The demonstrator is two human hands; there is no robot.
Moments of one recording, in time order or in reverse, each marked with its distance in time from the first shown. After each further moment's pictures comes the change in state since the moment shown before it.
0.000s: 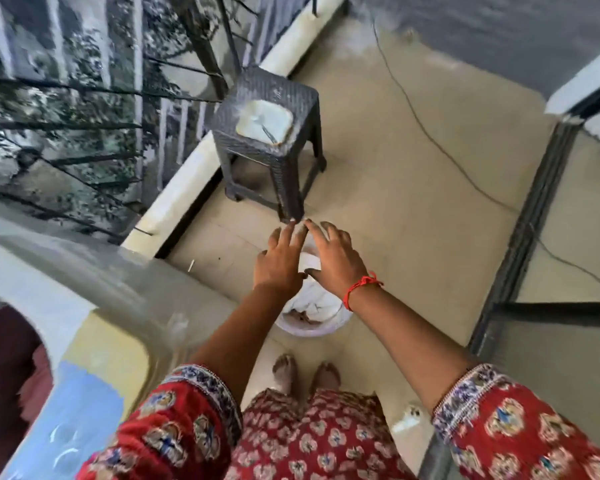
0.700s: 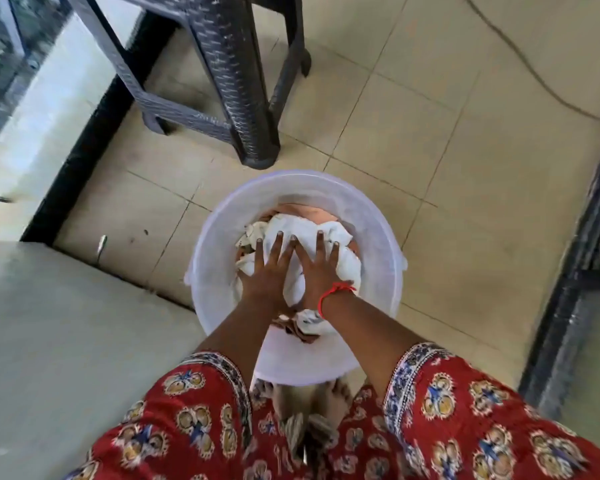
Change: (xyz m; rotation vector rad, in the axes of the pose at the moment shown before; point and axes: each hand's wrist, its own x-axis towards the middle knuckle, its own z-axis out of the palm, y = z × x) left_hand 0.187 -0.105 0.415 0.184 -0.302 0.087; right_hand 0.126 0.191 0.422 -0.137 -0.469 0.286
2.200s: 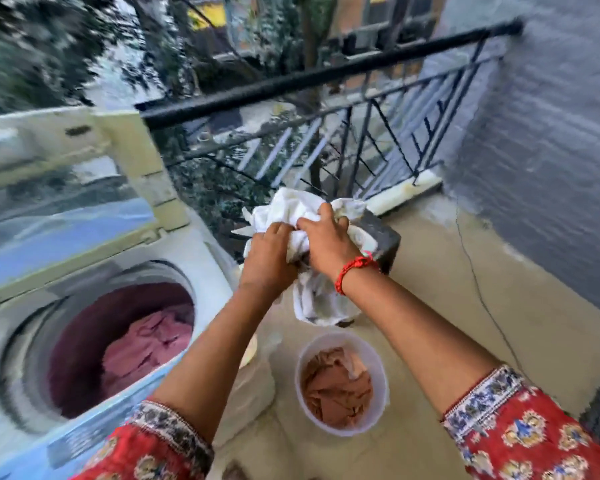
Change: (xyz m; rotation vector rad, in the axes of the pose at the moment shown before) left_hand -0.529 -0.056 -0.520 -0.420 1.020 -0.362; right_hand -0.556 -0.288 -0.522 -0.123 0.598 -0.734
